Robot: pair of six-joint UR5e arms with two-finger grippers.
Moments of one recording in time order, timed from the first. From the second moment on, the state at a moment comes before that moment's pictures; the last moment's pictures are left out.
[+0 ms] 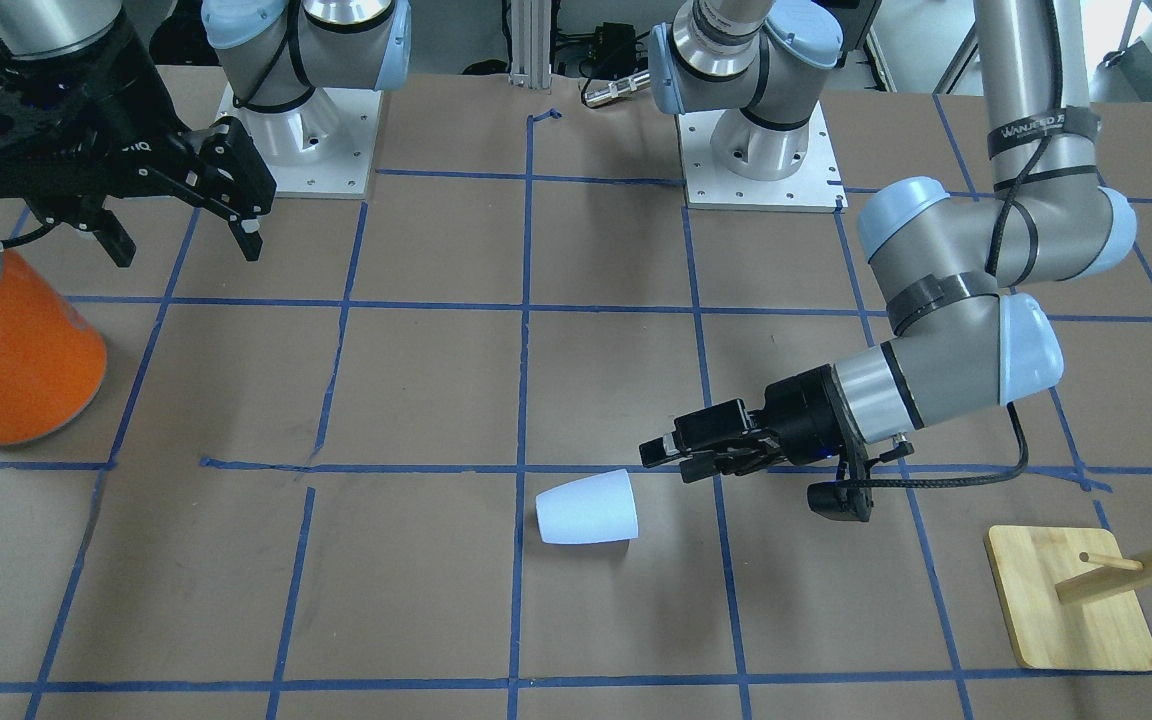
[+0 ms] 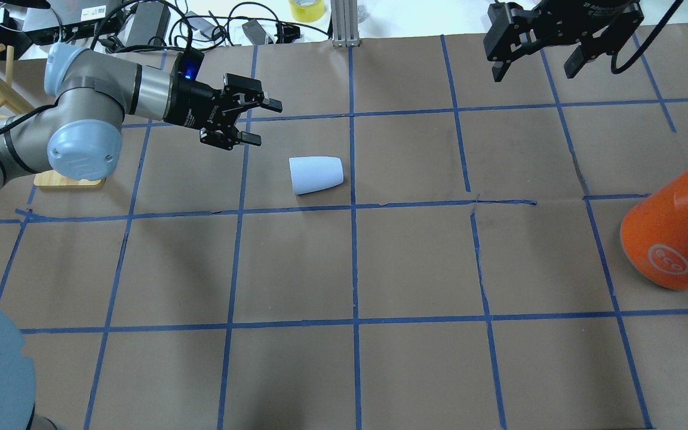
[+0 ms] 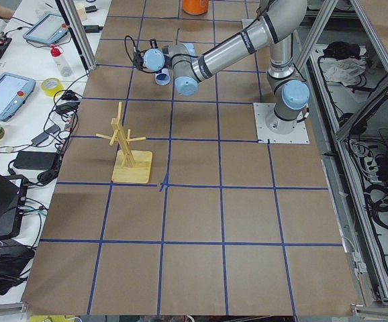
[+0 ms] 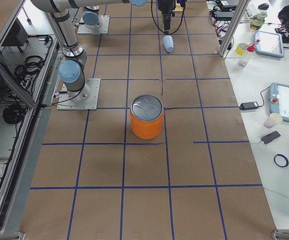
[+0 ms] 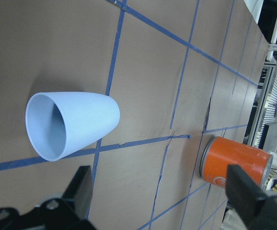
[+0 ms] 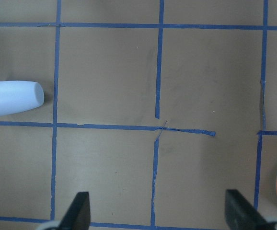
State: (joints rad) left arm -1.39 -1.95 -1.76 -1.10 0.61 0.06; right arm 1.55 -1.54 1.42 -1.57 -1.52 -0.06
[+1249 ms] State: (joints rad) left arm -1.35 -2.14 -1.85 -1.02 0.40 0.30; right arm 1.56 -1.61 1.56 -1.66 -1.57 0.04
